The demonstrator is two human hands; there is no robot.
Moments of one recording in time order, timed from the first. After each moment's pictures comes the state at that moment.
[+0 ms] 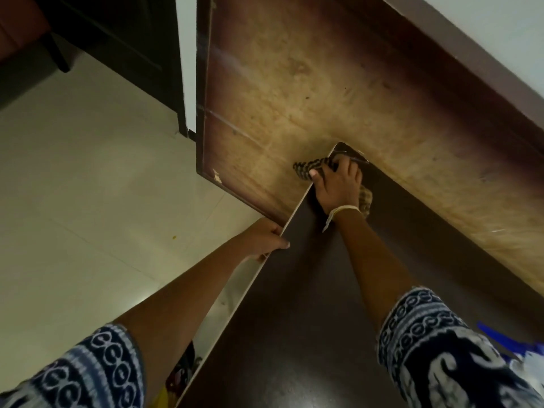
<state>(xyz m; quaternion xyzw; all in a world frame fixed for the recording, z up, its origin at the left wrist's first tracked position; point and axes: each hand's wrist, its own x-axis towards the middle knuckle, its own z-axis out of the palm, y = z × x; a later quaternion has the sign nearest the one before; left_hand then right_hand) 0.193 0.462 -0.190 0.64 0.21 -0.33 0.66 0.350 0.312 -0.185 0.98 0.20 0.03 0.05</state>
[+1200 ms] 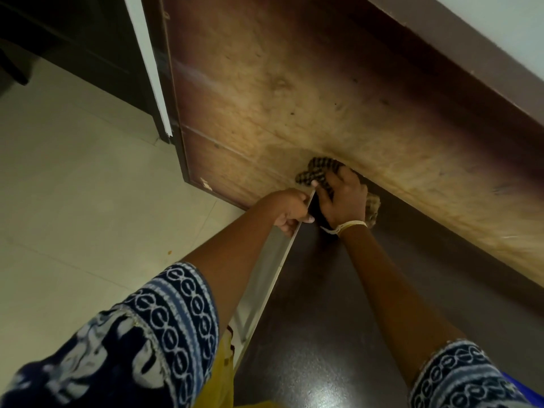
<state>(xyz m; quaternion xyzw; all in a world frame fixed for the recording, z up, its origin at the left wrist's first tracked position) 0.357 0.456 -0.167 0.61 0.18 -0.47 0.61 0.395 0.304 -0.196 0.98 0.17 0.05 -0.06</state>
